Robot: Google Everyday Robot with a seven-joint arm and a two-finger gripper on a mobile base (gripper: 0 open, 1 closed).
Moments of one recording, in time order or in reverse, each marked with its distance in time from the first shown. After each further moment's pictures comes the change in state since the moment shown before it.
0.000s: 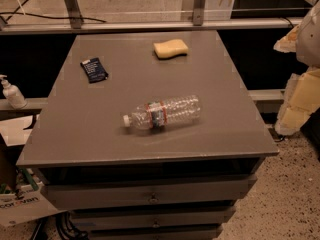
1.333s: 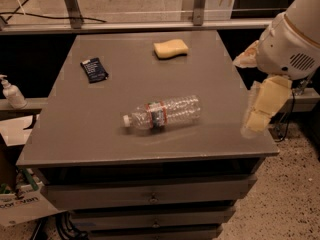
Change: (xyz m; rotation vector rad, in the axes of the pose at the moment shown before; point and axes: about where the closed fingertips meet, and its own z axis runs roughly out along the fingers) arm -0.050 0.012 0.042 -0.175 -0.168 -0.069
